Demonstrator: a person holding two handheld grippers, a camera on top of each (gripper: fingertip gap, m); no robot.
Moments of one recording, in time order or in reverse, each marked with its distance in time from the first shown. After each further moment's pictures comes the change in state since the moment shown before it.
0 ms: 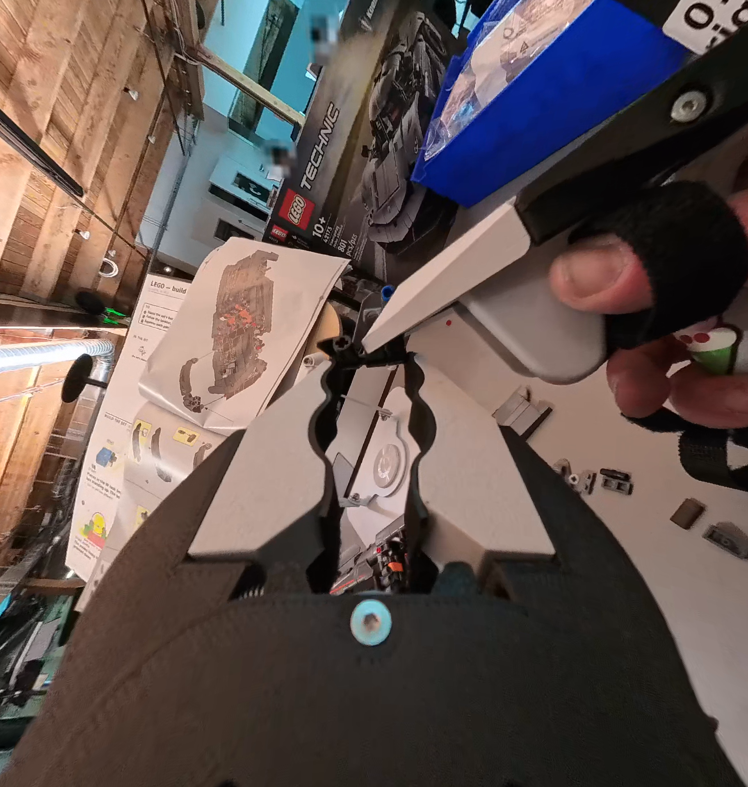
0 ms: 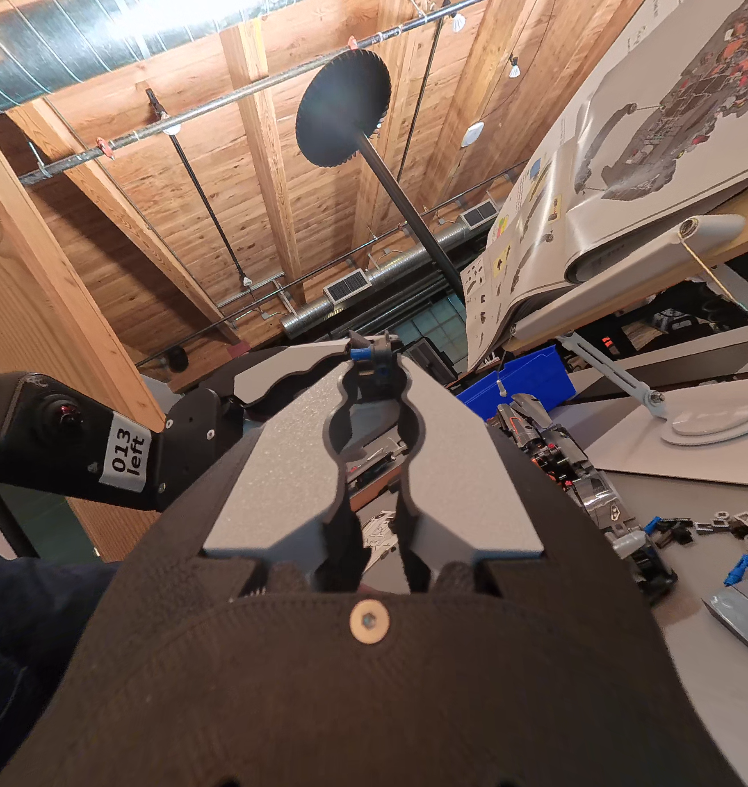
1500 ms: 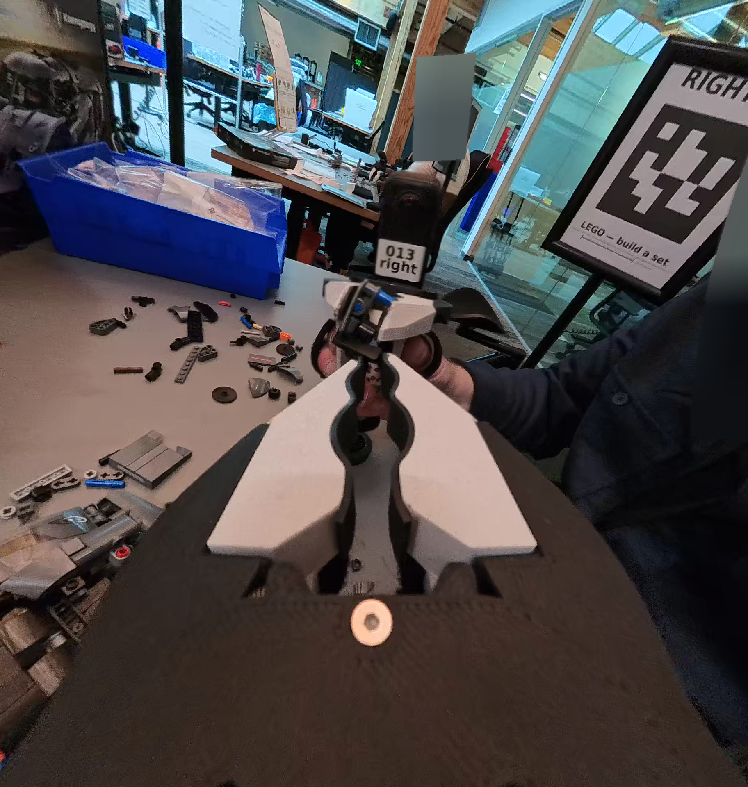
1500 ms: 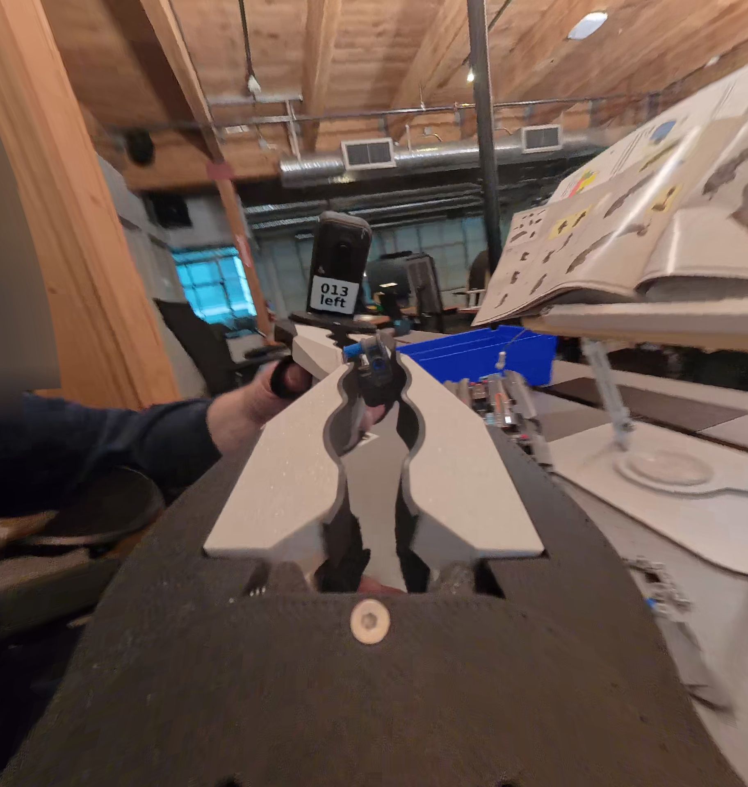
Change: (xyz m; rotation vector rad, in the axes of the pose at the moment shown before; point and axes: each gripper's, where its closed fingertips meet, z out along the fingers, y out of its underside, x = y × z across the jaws) left arm 0.018 0.016 -0.061 0.475 1.059 -1.068; right arm -0.021 0.041 0.011 -0.292 -0.112 -0.367
